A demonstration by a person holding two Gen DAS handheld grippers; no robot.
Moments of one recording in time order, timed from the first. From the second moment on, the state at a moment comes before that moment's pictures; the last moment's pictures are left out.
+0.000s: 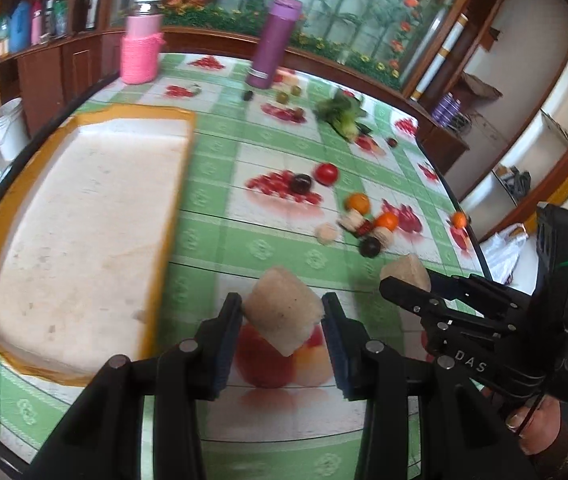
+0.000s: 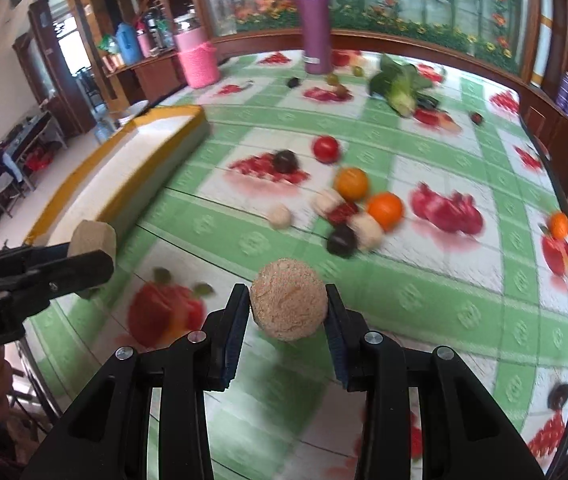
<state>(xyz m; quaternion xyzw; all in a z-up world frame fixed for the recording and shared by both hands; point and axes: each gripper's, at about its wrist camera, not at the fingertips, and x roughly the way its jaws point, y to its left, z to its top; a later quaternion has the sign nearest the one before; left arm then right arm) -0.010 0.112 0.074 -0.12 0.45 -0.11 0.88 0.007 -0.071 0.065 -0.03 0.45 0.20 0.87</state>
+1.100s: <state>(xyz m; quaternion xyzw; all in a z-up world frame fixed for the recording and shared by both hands) 0.015 0.271 0.016 -0.11 0.48 0.03 0.87 0.098 0.174 0.026 -0.17 0.48 0.33 0.80</state>
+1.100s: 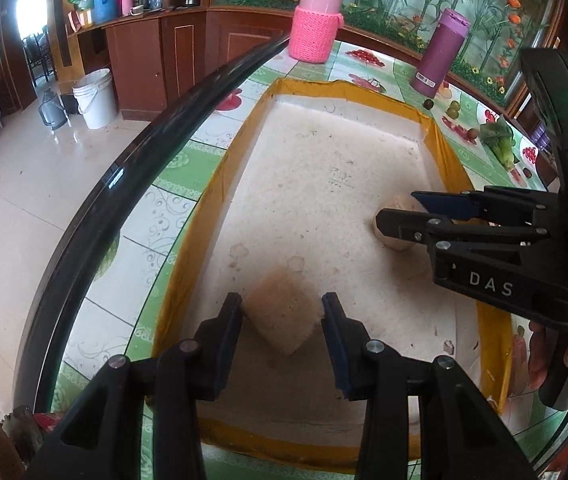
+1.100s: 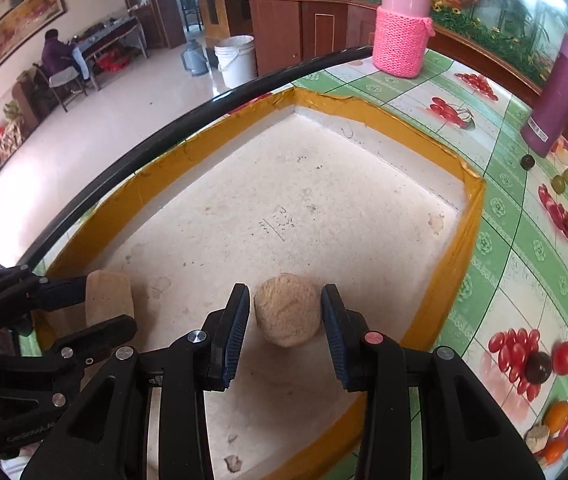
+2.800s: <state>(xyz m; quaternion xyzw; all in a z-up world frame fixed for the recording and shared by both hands) -0.020 0.056 0.055 0.01 0.49 -0.09 0.87 0.057 -0.123 0.017 0.03 0.49 0.18 0.85</state>
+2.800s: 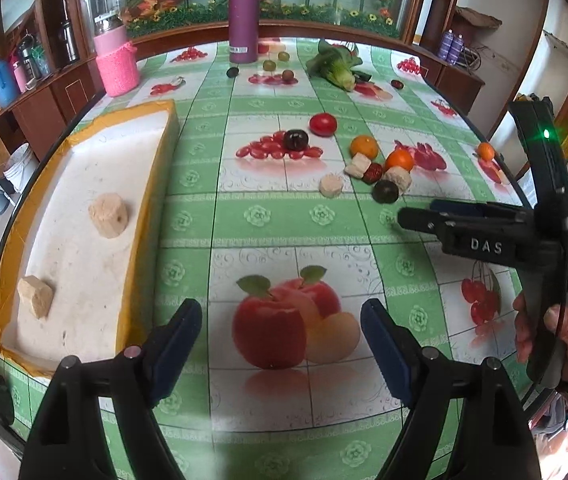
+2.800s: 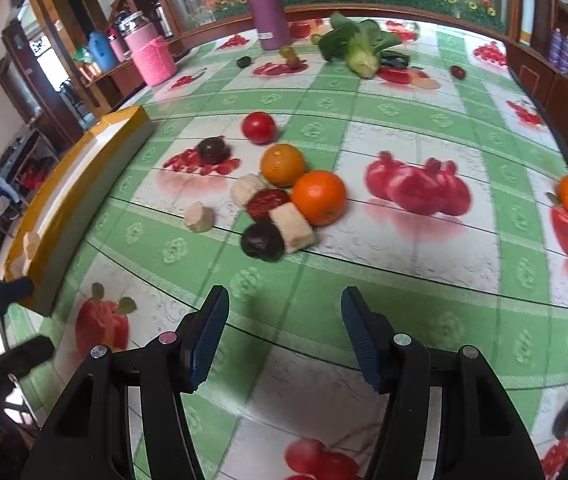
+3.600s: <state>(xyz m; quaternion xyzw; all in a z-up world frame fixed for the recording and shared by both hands) 0.067 0.018 0.035 -0.02 0.49 -0.09 0.87 0.061 -0.161 0.020 0.04 0.46 0.16 0.87</state>
